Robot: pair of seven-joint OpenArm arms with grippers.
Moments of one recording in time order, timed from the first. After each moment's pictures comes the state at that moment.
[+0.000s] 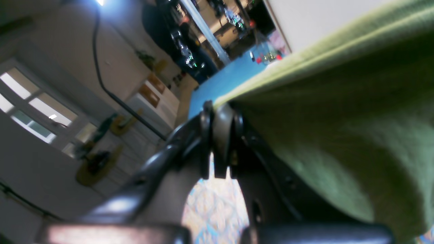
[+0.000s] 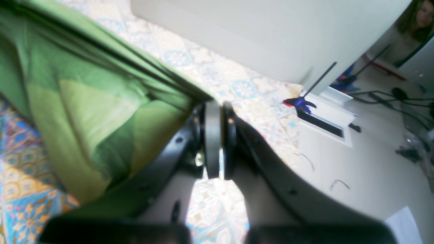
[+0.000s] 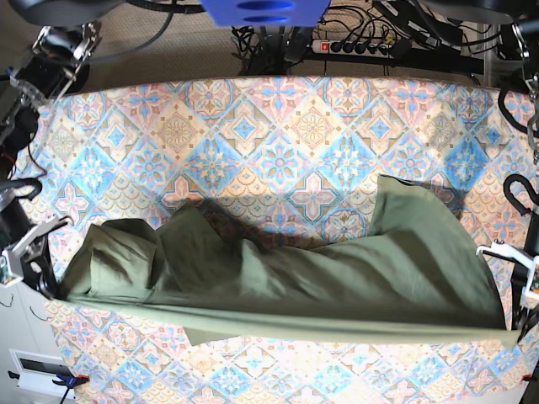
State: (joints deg) left arm -1.7 -49.8 -18.2 117.9 -21.1 -9.1 25.7; right arm 11.5 28.0 33.5 105.1 35.4 43.3 -51.0
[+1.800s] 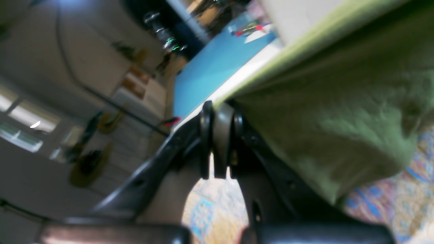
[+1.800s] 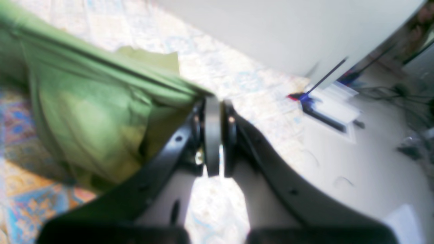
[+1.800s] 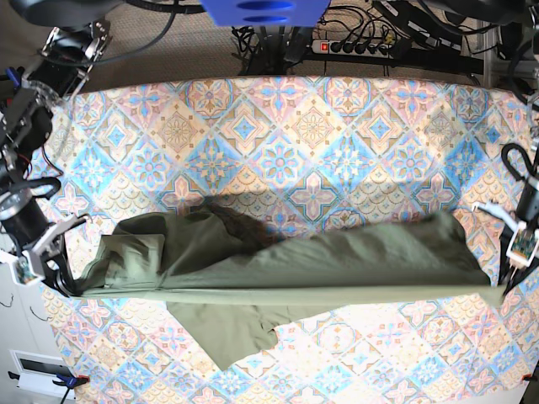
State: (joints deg) left arm 18.6 -54.7 -23.8 117.9 -20.6 -10.4 19.9; right arm 8.5 25.0 31.5 109.8 34.0 41.8 -51.6
